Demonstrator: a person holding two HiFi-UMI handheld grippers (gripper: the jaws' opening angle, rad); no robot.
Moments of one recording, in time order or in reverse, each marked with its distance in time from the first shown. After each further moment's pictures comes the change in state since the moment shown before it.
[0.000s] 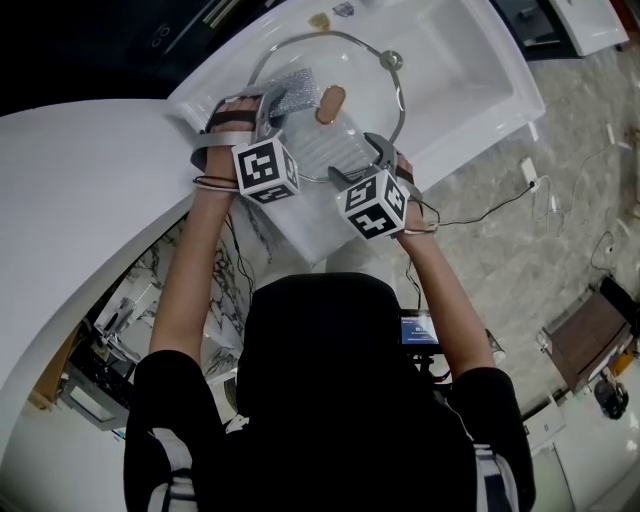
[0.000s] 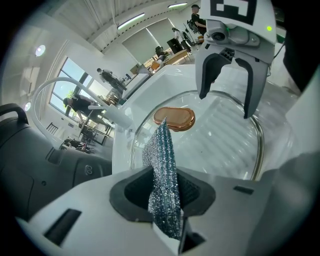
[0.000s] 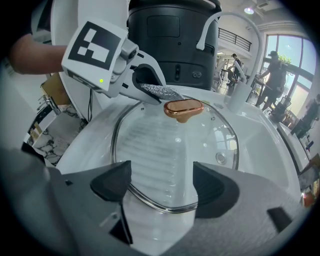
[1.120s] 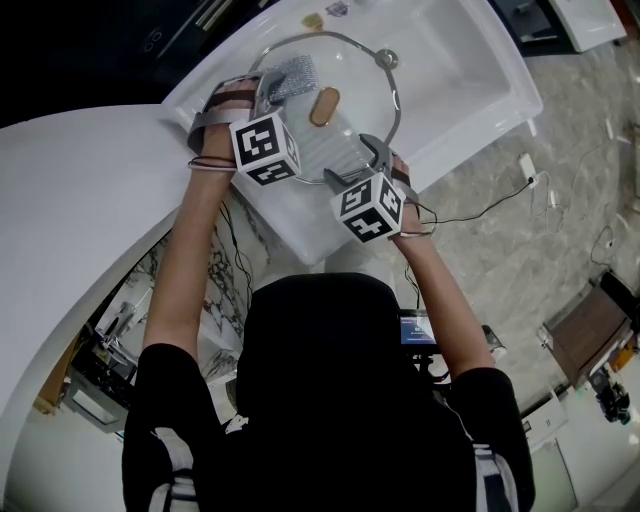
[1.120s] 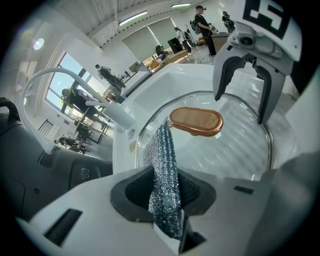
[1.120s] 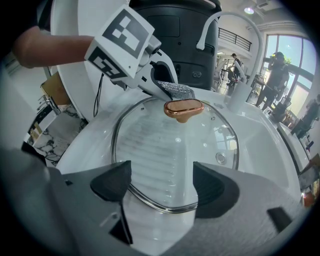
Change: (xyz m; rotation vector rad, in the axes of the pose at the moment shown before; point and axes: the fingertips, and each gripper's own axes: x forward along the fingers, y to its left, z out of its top) left arm 0.018 0.026 0.010 -0.019 0.006 -0.052; right arm -0.001 0.000 -0.001 -0.001 0.002 0.001
